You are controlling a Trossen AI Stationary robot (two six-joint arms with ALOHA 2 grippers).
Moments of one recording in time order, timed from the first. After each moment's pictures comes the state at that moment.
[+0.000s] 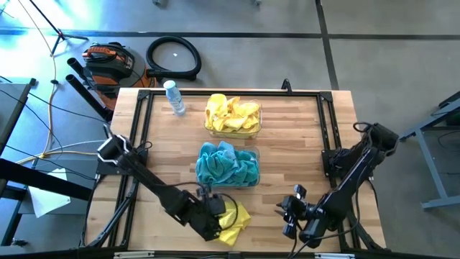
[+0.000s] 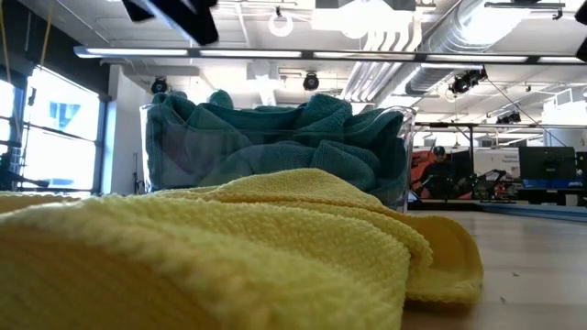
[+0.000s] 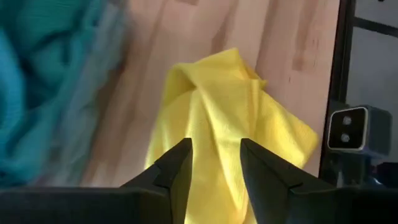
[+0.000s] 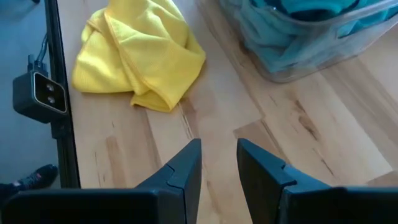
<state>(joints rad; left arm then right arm) -0.64 1.90 1.53 -0.74 -0.38 -0.81 0.92 1.60 1.10 -0.67 0.66 1.19</state>
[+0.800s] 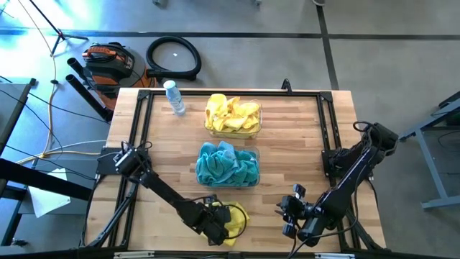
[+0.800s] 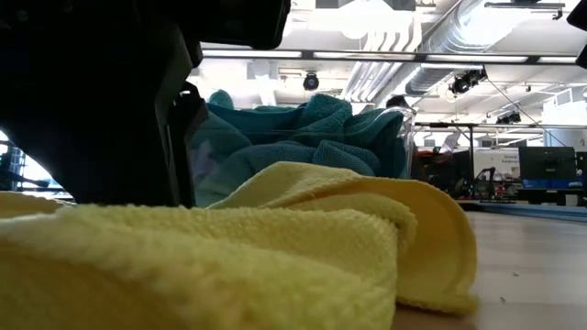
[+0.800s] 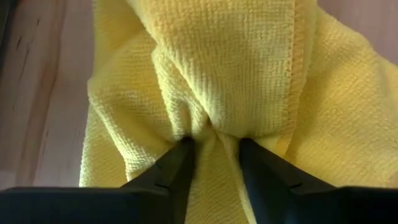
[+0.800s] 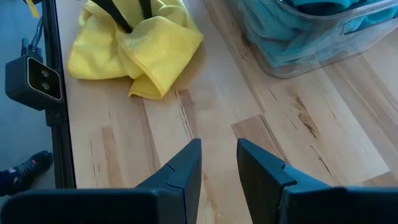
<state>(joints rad) -0.64 2.16 1.53 -0.64 -0.28 -0.77 0.90 1.60 1.10 -0.68 0.62 1.14</state>
